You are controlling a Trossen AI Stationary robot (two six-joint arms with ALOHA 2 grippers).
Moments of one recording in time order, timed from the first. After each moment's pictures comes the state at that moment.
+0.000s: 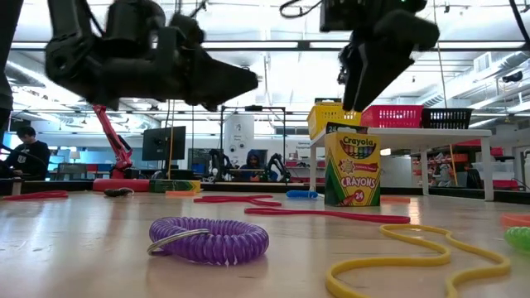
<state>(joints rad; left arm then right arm) -0.03 1.66 0.41 1.29 0.00 0.09 0.21 1.62 1.28 -0.92 0.32 0.09</state>
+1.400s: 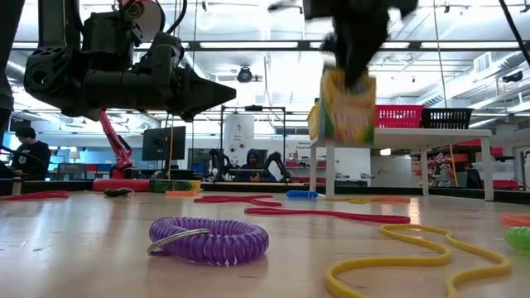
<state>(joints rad) 0.02 1.66 0.26 1.48 -0.12 0.03 0.06 1.71 1.58 -1.21 0.13 -0.12</state>
